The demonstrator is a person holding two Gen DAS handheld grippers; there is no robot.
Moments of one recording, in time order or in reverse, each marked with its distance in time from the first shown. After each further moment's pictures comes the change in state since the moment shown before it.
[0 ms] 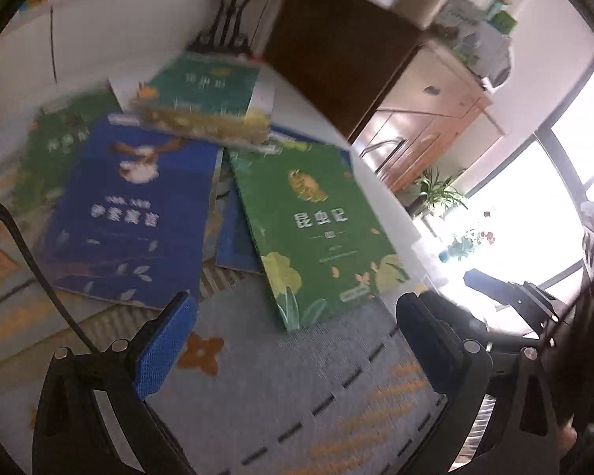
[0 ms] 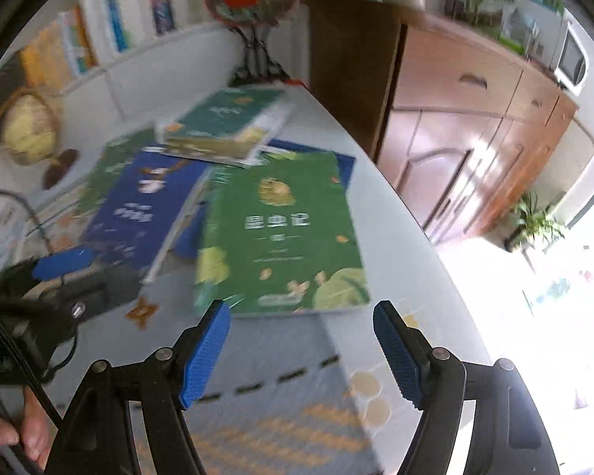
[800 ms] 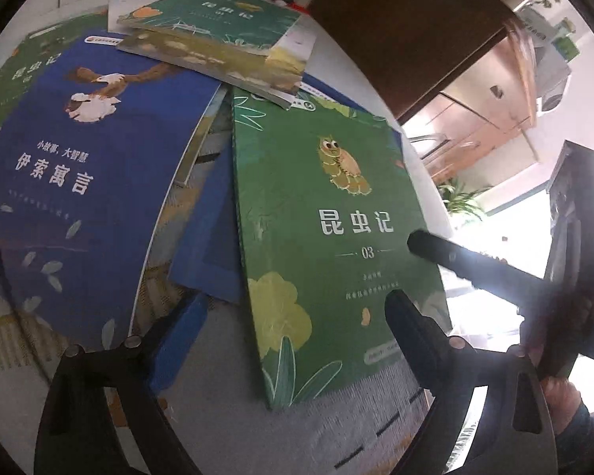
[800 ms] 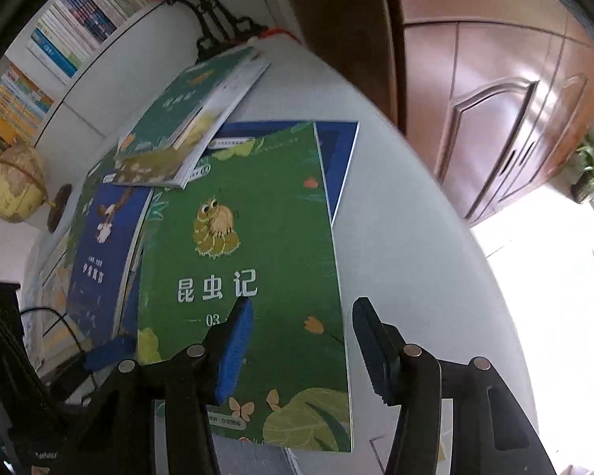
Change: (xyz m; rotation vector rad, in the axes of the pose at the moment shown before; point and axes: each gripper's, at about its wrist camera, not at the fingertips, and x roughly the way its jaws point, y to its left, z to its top) left arm 0.094 0.003 0.009 -0.181 0.086 0.054; right arm 0.130 -0.067 0.062 0.117 0.168 0.292
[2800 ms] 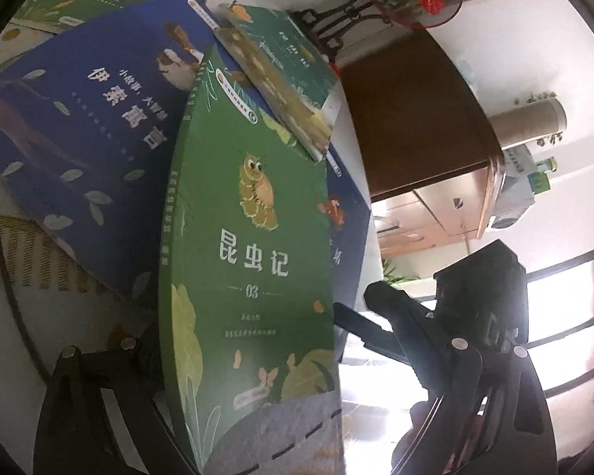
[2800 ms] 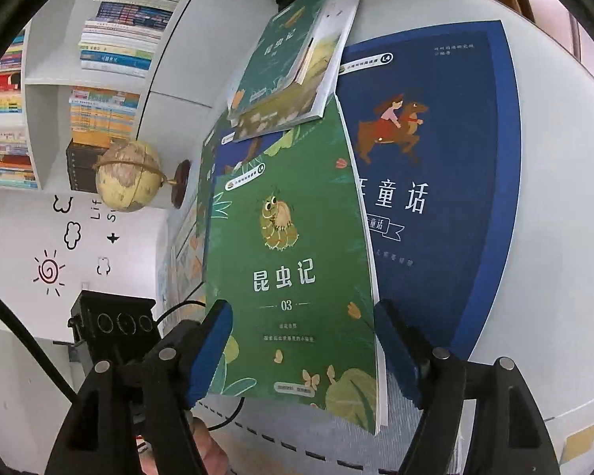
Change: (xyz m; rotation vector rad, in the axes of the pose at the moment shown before) left arm -0.031 0.063 -0.007 -0.372 -0.161 -0.327; right arm 0.026 0.023 -0.002 0.110 0.206 0.543
